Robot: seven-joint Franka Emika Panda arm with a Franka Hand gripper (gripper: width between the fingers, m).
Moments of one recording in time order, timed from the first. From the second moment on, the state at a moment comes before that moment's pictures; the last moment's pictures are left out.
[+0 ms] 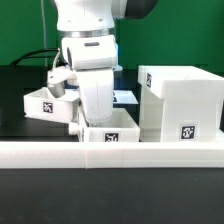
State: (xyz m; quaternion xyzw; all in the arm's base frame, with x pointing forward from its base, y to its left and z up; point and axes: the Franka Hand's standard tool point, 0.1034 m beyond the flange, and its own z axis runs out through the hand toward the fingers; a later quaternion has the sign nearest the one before) arm 0.540 -0.037 0.009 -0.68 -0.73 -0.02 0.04
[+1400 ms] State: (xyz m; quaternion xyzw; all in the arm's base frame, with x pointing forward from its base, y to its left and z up) arm 0.545 -0.034 0.008 -0.69 -0.72 -0.05 0.05
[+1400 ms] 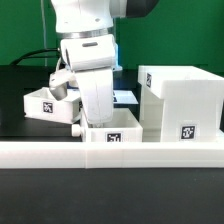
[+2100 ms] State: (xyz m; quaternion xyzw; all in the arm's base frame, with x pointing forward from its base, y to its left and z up) arm 0.547 -0.013 0.007 -0.68 -0.73 -0.04 0.05
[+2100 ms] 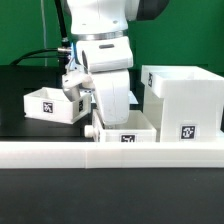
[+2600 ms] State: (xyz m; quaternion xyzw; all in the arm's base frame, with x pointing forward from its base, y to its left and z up) arm 0.546 -0.012 0.006 -0.69 -0.72 -0.04 0.05
